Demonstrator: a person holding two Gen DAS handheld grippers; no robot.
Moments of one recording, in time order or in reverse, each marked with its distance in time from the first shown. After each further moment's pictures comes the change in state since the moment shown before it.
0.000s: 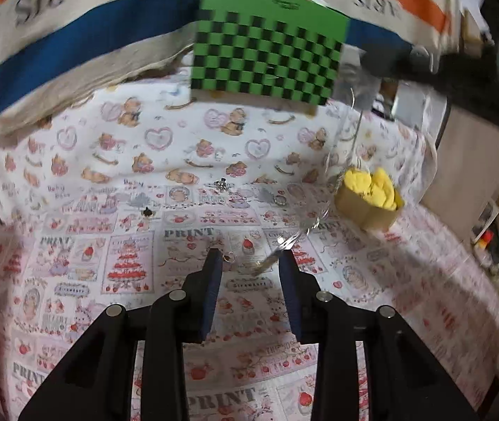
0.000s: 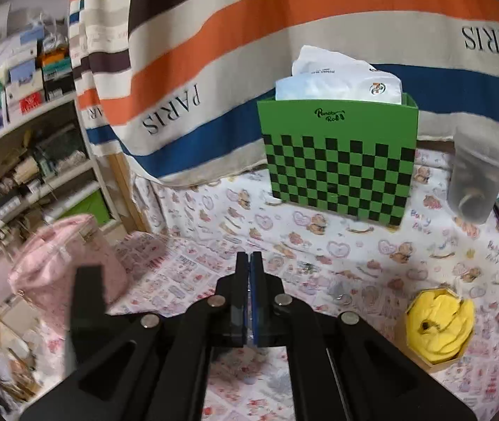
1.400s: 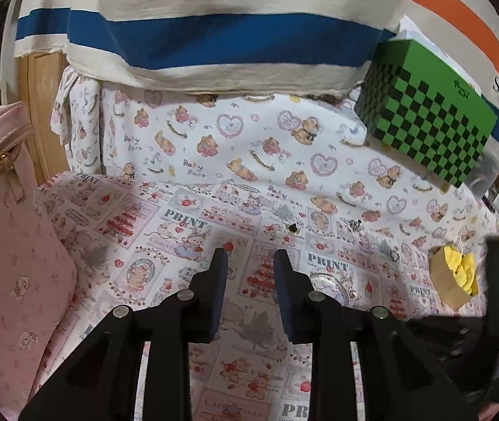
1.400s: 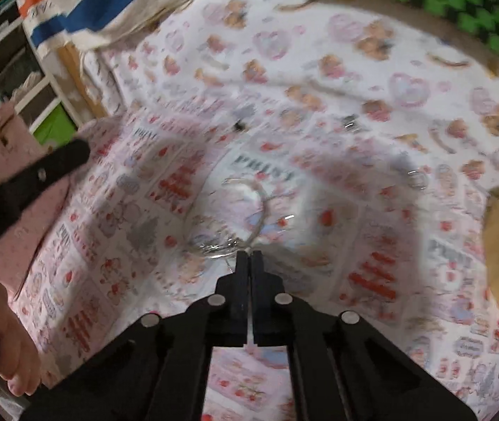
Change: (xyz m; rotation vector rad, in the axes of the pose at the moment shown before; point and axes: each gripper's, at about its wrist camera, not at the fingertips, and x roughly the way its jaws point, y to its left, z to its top) left arm -0.030 0.082 0.002 -0.343 -0.053 0.368; right arm 0.143 0.019 -0.081 0.064 0.427 -0.050
